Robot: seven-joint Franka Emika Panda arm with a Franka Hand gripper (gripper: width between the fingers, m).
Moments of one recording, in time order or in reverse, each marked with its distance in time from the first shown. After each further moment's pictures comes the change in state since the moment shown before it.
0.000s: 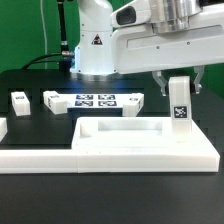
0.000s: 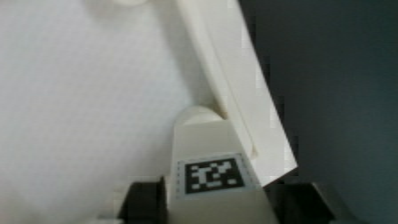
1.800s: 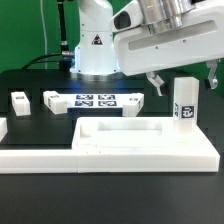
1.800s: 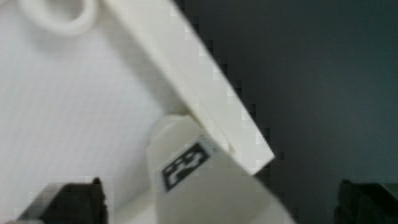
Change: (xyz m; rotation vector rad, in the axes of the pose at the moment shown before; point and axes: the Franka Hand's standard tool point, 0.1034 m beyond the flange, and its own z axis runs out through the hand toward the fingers) arm 0.007 -0.003 -0.011 0.035 -0.008 -0.161
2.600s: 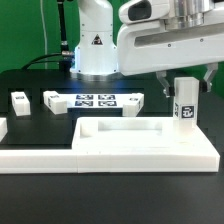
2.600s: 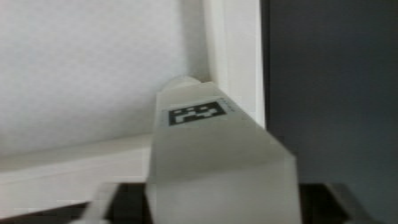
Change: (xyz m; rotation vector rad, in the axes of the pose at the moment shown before) arm 0.010 -0.004 0.006 -0.076 -0.003 -0.188
